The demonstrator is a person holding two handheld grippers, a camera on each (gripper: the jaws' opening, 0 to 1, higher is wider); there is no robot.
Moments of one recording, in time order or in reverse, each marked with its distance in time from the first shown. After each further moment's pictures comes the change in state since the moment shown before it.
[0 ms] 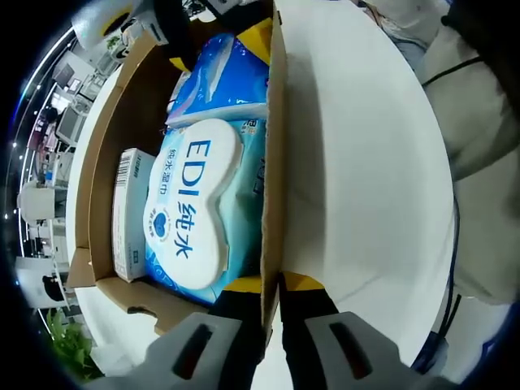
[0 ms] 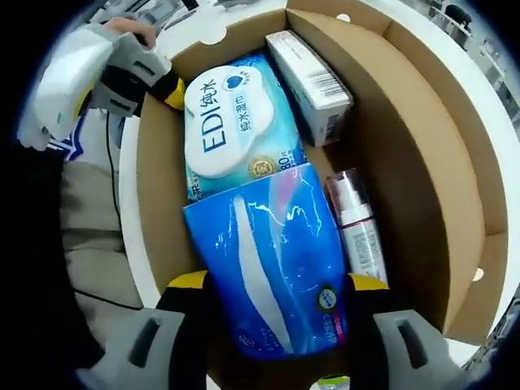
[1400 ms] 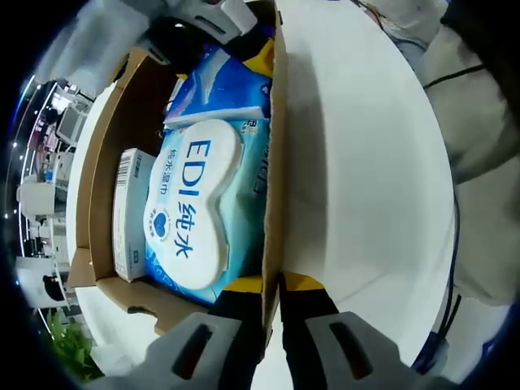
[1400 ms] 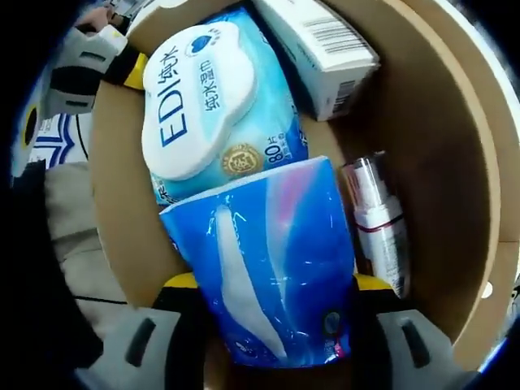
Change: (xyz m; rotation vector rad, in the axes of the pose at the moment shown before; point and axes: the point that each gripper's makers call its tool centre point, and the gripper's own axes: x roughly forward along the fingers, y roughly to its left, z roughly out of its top) left arm 0.001 0.000 0.000 0.001 -0.002 0.005; right arm 0.026 -0.009 -0.006 0.029 0.216 0.000
